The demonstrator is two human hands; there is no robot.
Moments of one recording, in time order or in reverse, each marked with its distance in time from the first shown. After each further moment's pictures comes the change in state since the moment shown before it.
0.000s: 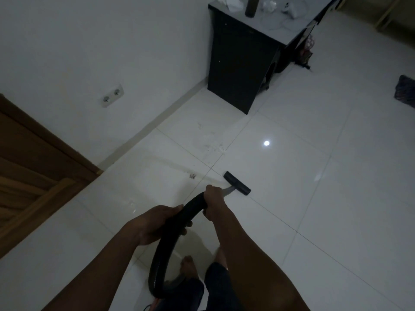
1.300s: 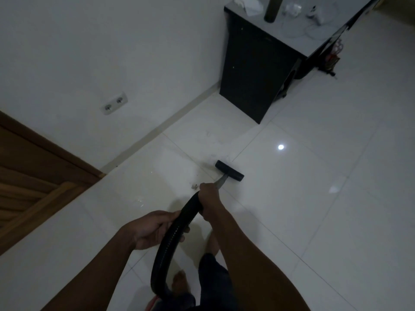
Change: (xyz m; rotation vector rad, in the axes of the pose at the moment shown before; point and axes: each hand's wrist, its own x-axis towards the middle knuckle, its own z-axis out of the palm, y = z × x) left_hand 0.069 0.087 -0.005 -0.214 -0.099 0.010; right_hand 0.098 -0.075 -0.057 0.667 -0.250 0.109
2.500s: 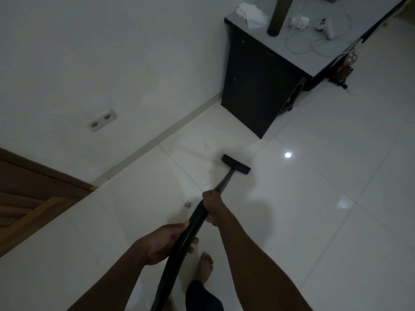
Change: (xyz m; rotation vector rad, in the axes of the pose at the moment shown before) left_hand 0.117 0.081 0.056 -0.021 0.134 -0.017; right_hand 0.074 -0.119 -0.082 -0.050 -0.079 0.154
